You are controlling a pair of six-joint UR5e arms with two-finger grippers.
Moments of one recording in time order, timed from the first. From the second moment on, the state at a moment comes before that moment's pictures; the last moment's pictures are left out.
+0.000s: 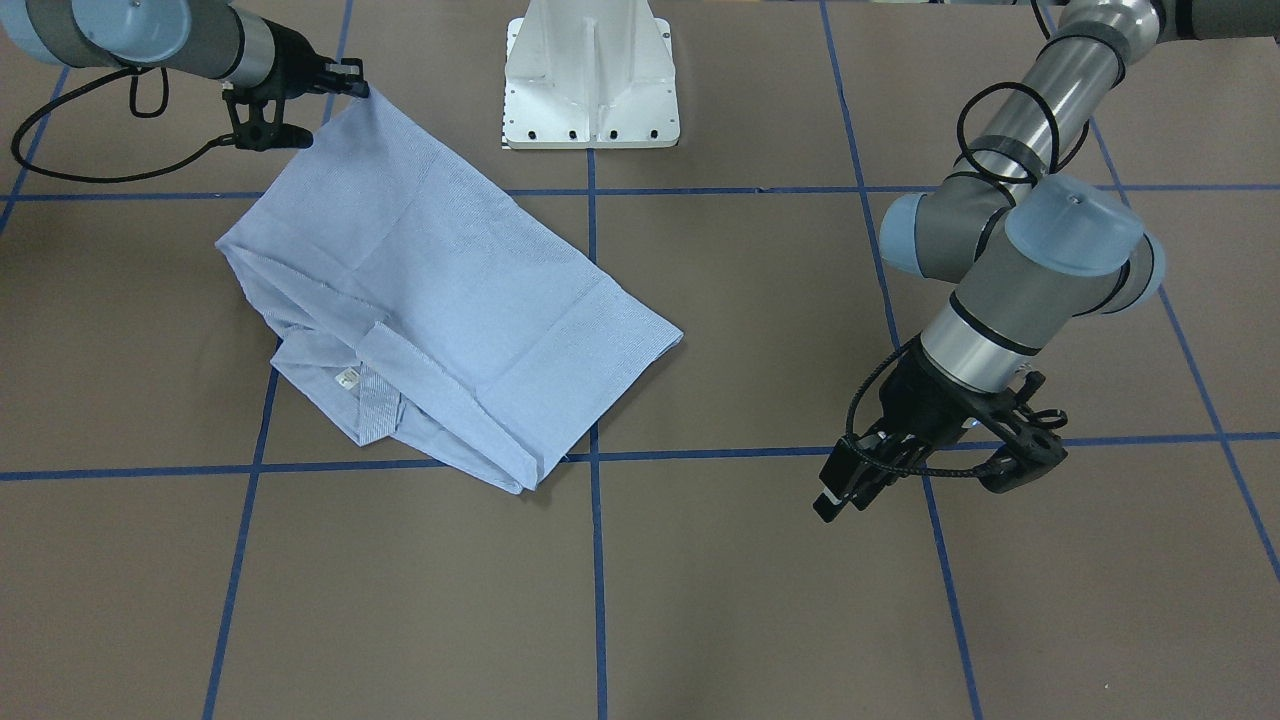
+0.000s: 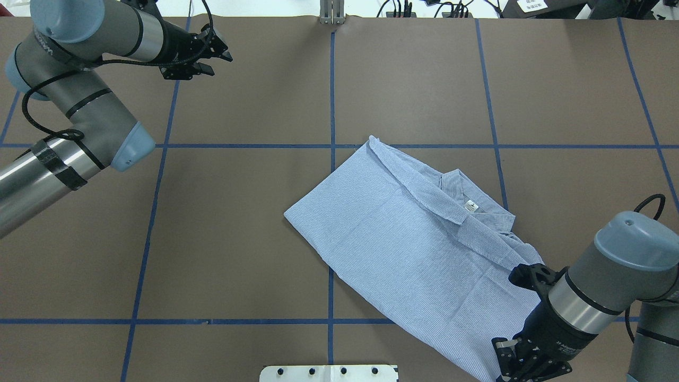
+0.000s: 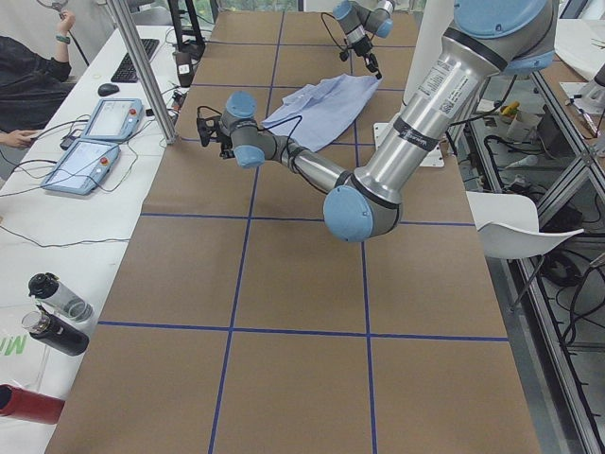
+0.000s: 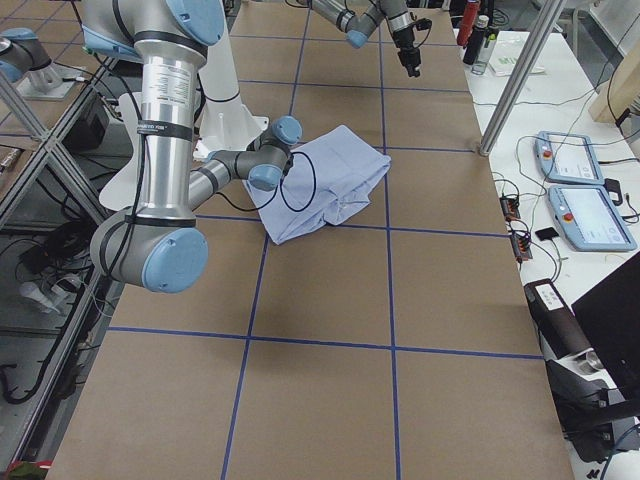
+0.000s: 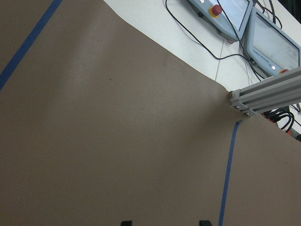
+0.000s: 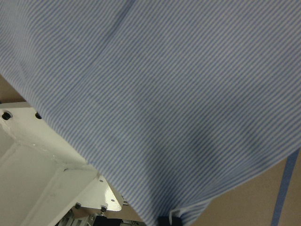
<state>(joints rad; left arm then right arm) -0.93 -2.18 -1.36 -2.38 -2.00 -1.56 0.39 -1.69 2.11 -1.03 2.53 1.58</state>
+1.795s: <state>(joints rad) -0.48 -2.10 -1.54 -2.26 -1.79 -1.68 0.87 -1.39 2.07 -1.01 2.47 1.58</state>
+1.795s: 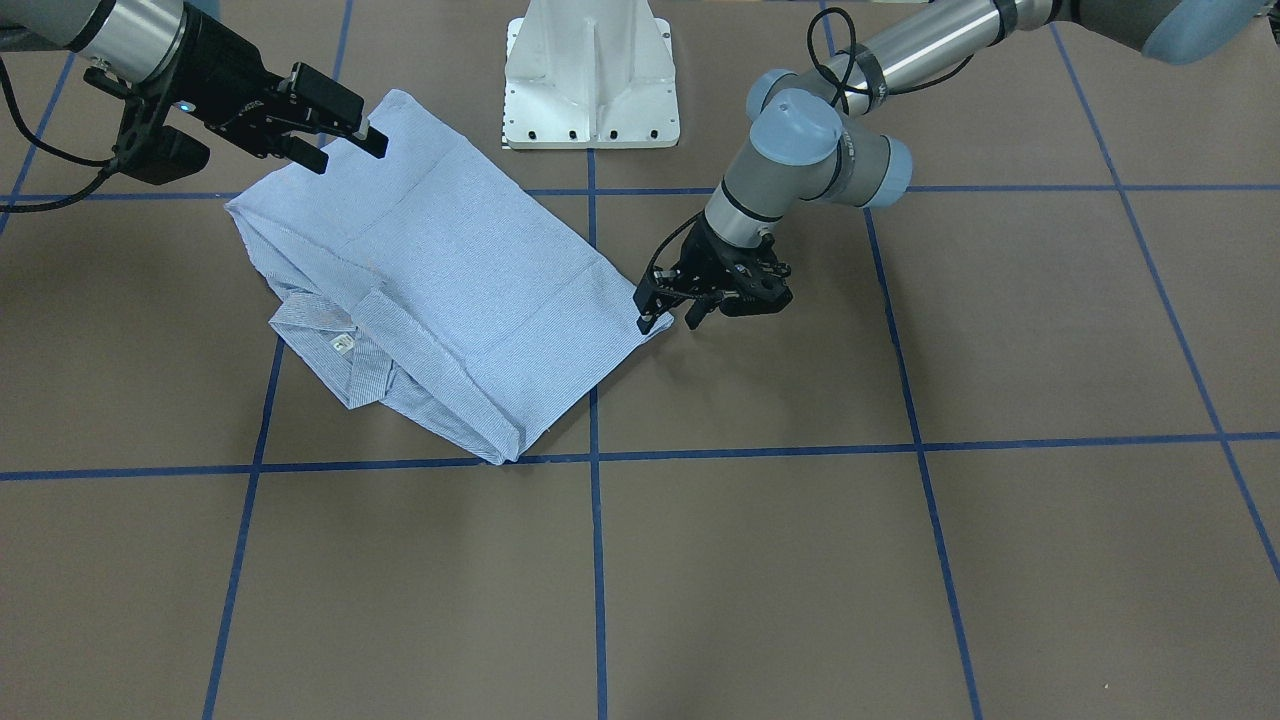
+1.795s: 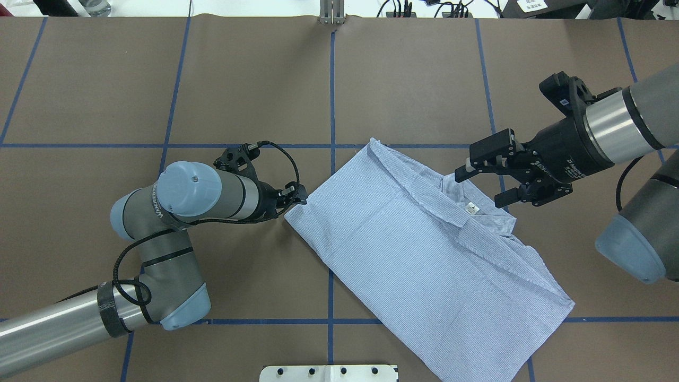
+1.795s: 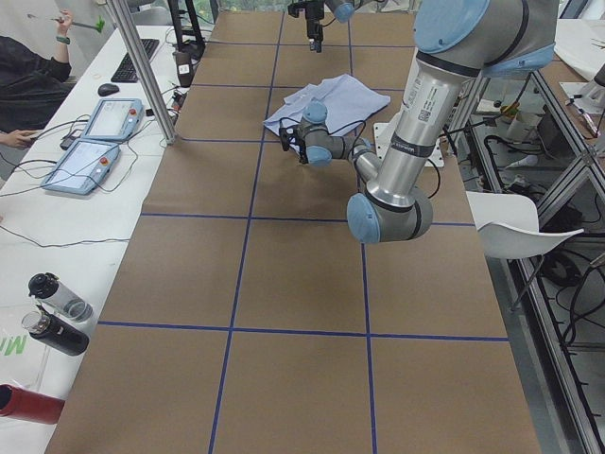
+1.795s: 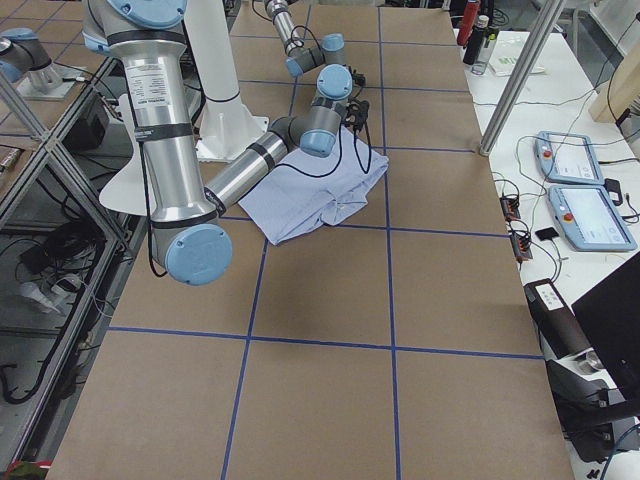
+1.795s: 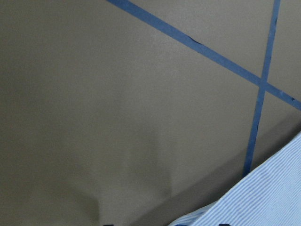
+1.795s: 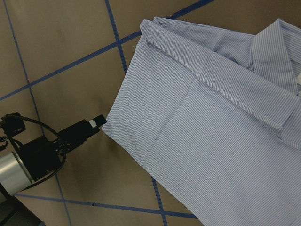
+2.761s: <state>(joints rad) -0.47 -2.11 -1.53 -2.24 -1.79 -1.68 0.88 -1.40 2.07 -1.01 2.47 1.58</state>
